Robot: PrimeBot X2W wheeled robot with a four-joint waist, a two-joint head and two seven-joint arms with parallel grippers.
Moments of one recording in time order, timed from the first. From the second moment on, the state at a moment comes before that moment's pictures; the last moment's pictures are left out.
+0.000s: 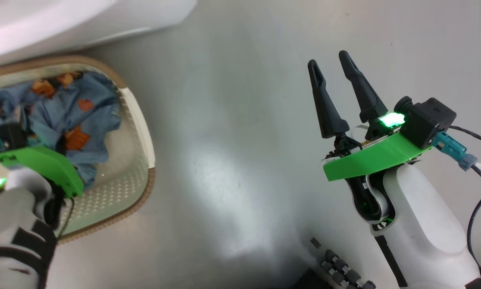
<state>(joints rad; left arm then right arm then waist) -0.96 0.33 -0.59 1.28 -0.87 -0.12 -0.07 -0.55 -0.05 0.29 0.23 0.47 0.13 -0.25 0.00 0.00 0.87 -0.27</state>
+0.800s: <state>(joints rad) -0.71 0.30 -0.65 1.02 -0.96 -0.13 -0.25 -0.48 -0.09 0.27 0.32 0.44 0.13 -0.25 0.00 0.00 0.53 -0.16</state>
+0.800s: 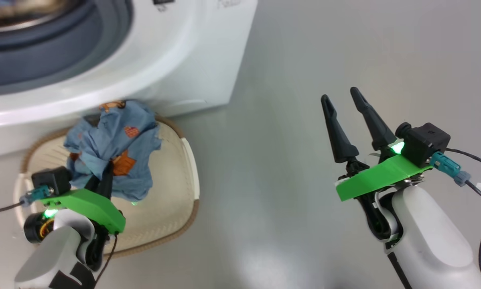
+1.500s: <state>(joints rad) -0.44 0.27 -0.35 0.63 -0.73 -0.11 -0.25 -0.35 -0.17 0.26 0.36 0.48 0.13 -0.25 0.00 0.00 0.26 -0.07</state>
